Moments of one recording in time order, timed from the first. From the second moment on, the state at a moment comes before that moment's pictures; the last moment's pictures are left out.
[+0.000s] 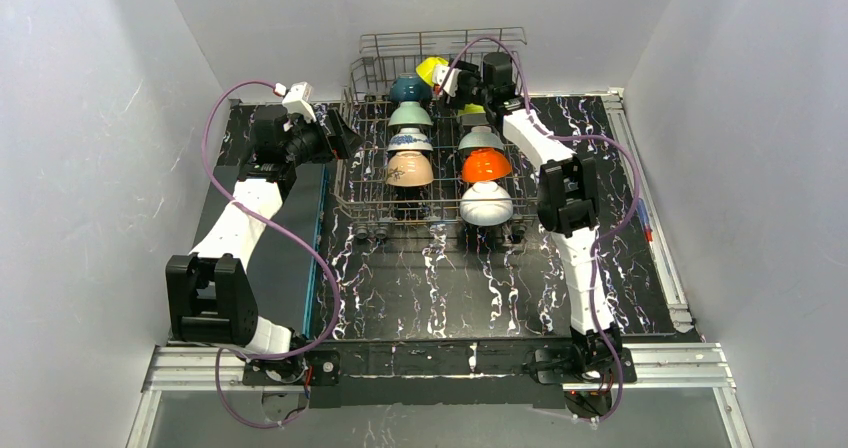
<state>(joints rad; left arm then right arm) -0.07 1.45 1.11 -0.05 0.45 -0.33 0.35 2.47 2.22 0.01 -0.56 -1.00</state>
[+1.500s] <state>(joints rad) -0.06 1.45 1.11 -0.05 0.45 -0.31 0.36 2.59 2.26 0.25 -0.35 -1.12</state>
